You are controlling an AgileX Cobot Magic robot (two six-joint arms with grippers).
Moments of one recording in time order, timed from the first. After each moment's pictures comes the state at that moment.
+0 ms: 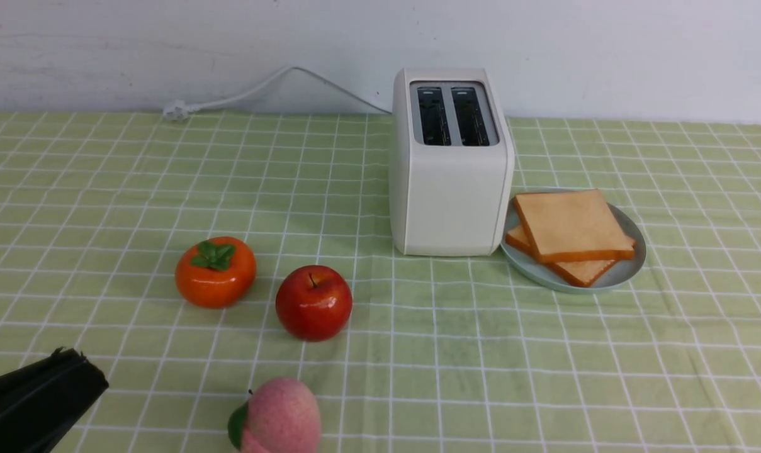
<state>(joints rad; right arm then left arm) 0.02 -0.02 0.02 0.01 0.38 0.14 -1.00 0.21 -0.27 -1.76 -0.34 1.52</state>
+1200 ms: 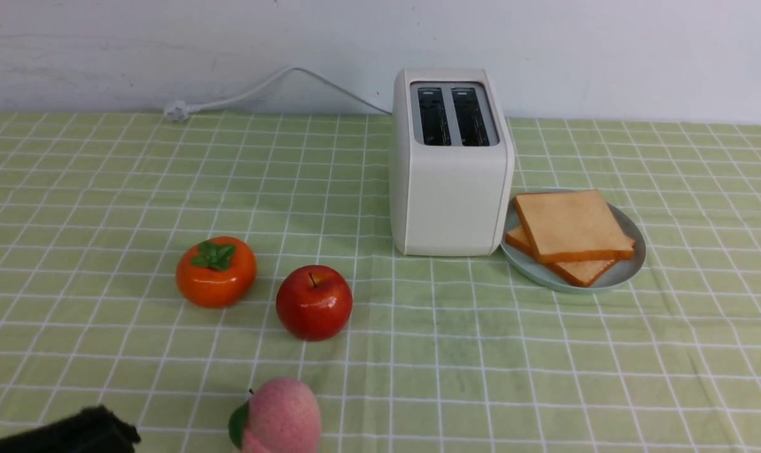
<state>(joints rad) 0.02 -0.02 0.02 0.01 0.39 0.14 -1.00 0.21 -0.26 -0.83 -0.11 0.82</state>
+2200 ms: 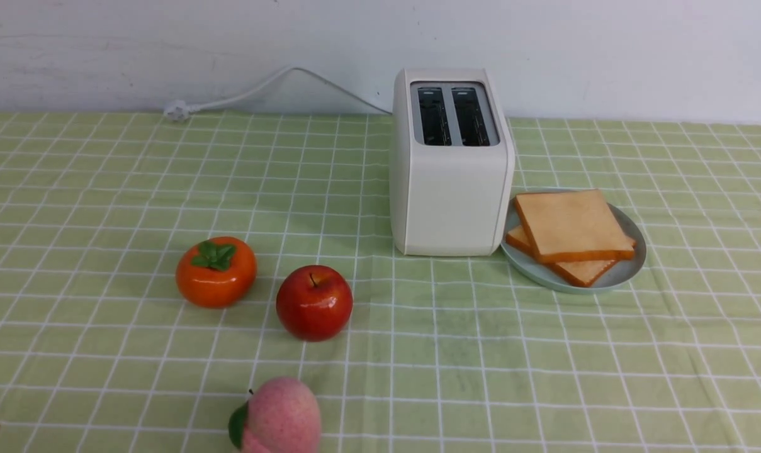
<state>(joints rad) 0.02 -0.02 0.02 0.01 0.39 0.14 -0.16 0.07 -0.10 0.06 0.23 -0.37</state>
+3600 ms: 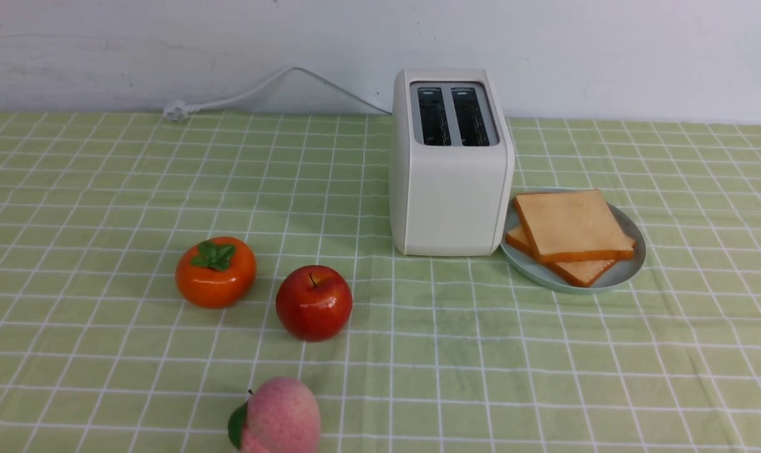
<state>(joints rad) 0.02 -0.02 0.02 0.00 0.39 0.14 -0.09 -0.01 0.03 0.02 0.39 -0.31</state>
